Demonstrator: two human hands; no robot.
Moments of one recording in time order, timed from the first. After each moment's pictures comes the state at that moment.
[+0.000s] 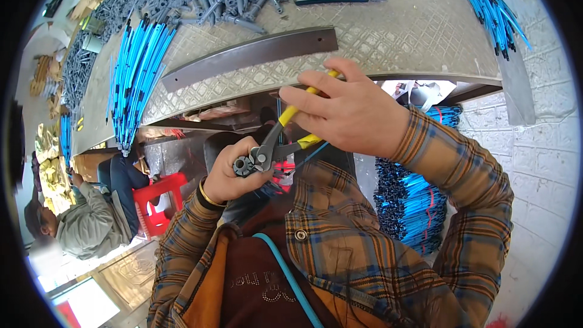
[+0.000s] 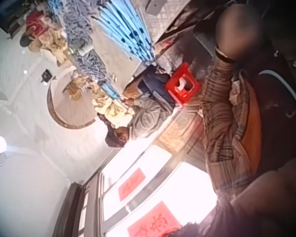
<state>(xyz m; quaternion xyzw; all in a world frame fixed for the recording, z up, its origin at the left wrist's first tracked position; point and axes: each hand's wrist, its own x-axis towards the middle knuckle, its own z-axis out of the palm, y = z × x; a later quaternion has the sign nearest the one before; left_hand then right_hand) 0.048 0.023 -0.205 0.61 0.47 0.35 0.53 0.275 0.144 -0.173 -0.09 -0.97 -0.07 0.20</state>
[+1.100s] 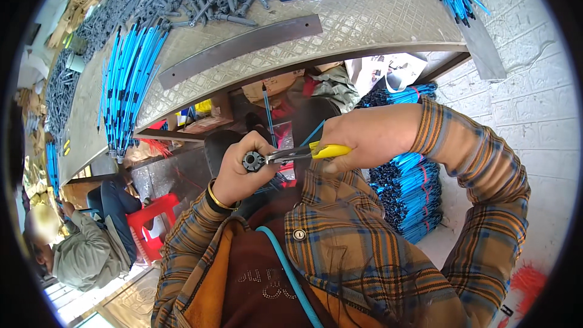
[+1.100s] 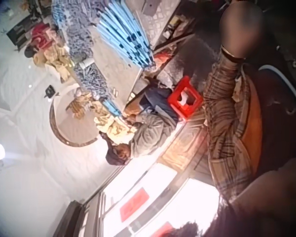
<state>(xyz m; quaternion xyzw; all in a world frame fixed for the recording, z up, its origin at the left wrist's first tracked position) 0.016 -0.052 -0.206 0.63 0.44 0.37 0.52 0.251 0.038 -0.120 -0.19 -0.84 0.48 -0.16</state>
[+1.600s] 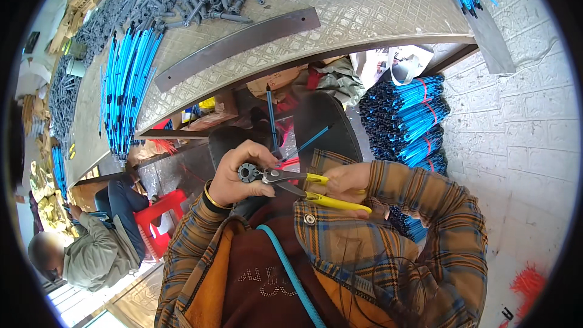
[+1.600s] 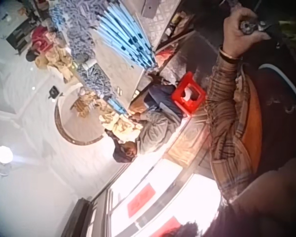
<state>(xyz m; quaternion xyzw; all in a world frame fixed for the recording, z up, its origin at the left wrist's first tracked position) 0.024 -0.032 -0.212 0.61 0.37 0.34 0.61 0.300 -0.012 -0.287 -0.10 -0.23 0.97 -0.05</state>
